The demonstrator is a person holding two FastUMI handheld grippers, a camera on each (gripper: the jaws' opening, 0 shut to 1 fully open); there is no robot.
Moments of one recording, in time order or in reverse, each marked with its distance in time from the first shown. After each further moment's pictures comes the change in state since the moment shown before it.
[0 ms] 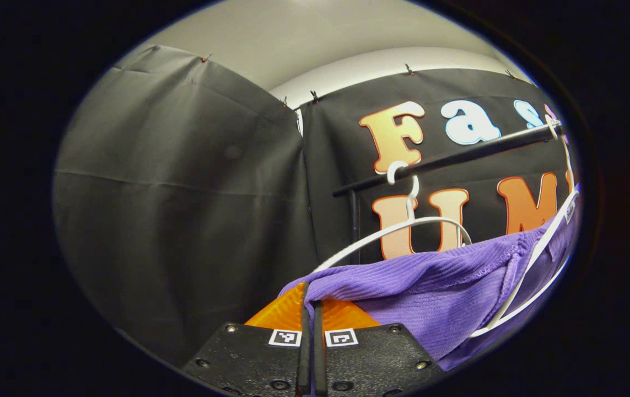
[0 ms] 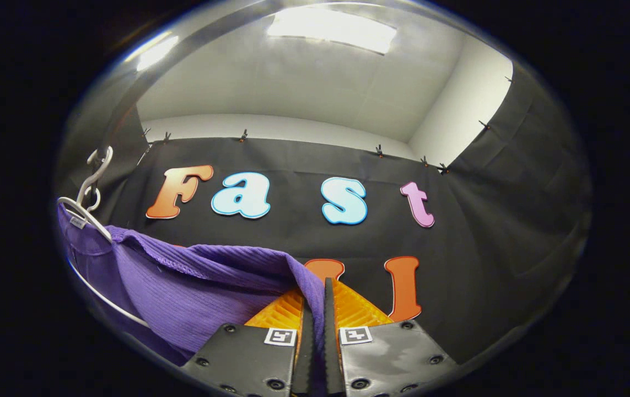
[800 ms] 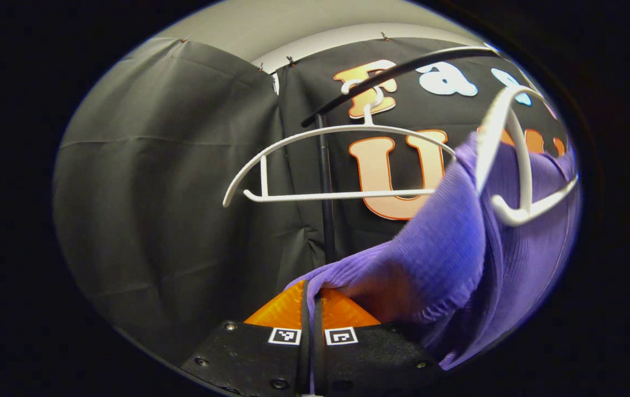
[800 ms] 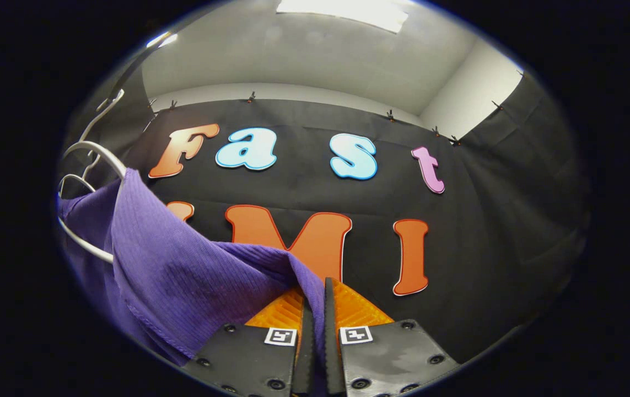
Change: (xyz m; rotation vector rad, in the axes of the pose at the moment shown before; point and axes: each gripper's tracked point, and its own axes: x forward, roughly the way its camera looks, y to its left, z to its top) left arm -0.013 -0.030 -0.111 0.120 0.130 -0.053; right arm 0.018 0.003 -0.071 -0.096 0.059 0.038
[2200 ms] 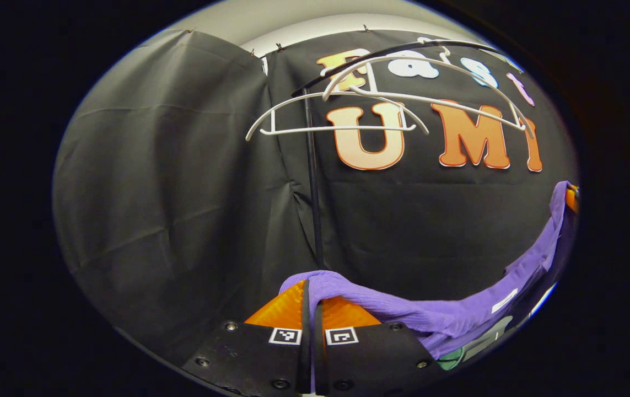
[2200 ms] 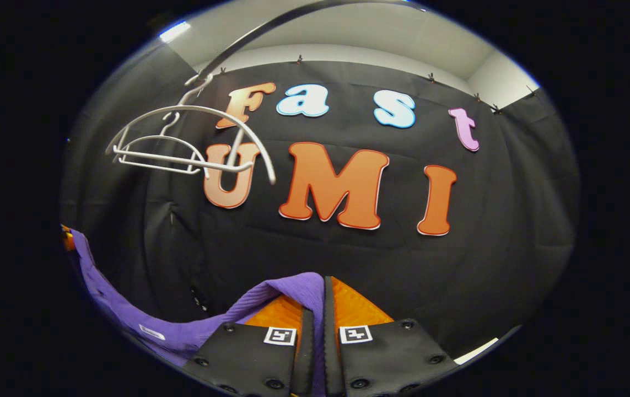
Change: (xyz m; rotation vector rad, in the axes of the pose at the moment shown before) left arm -0.143 -0.007 -0.100 -0.045 0.166 -0.145; right arm -0.204 0.033 -0.050 0.001 0.340 0.318
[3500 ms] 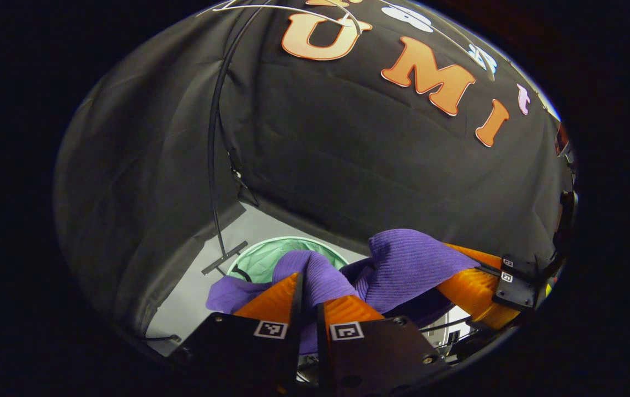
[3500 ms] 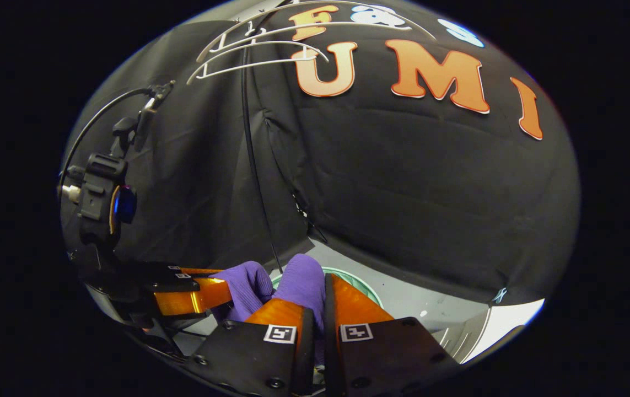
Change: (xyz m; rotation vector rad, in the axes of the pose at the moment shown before) left arm -0.059 -0.189 -0.173 -0.236 0.568 -0.437; right arm -0.108 0.204 -0.192 0.113 0.598 0.402
